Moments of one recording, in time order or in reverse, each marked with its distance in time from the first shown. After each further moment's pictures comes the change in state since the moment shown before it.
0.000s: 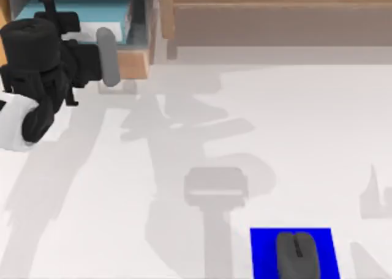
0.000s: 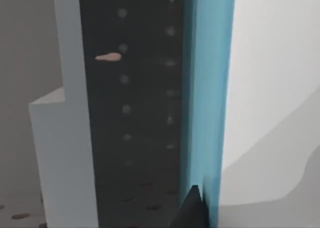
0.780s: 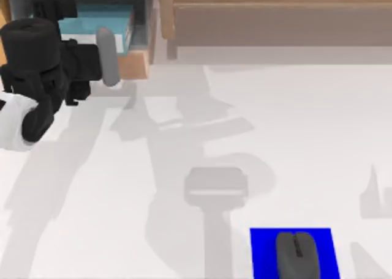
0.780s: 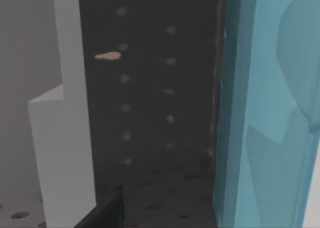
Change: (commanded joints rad) left arm 0.000 0.000 0.000 0.000 0.000 0.000; right arm 0.000 0.000 0.000 0.000 0.000 0.000
